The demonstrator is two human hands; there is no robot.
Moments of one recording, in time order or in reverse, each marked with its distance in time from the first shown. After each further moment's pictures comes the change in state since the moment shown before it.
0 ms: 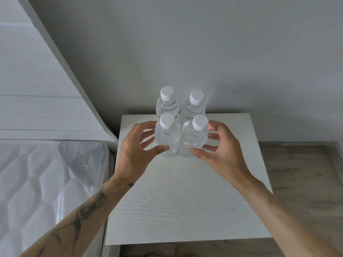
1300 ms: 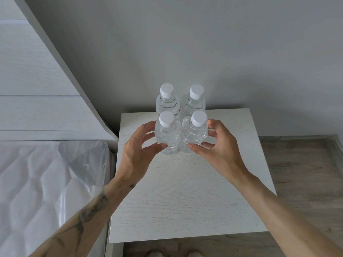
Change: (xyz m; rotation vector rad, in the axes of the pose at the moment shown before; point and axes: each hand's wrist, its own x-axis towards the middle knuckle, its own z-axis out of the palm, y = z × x) left_hand -0.006 0.000 0.001 0.066 -0.032 -0.036; right_hand -0.001 0.001 0.009 0.059 0.003 0.058
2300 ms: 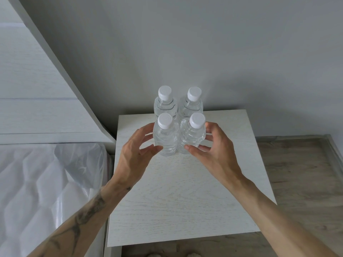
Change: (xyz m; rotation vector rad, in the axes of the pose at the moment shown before) left_hand 0.002 -0.006 -0.004 0.010 -0.038 0.010; right_hand -0.007 -0.001 0.008 -0.052 0.061 0.048
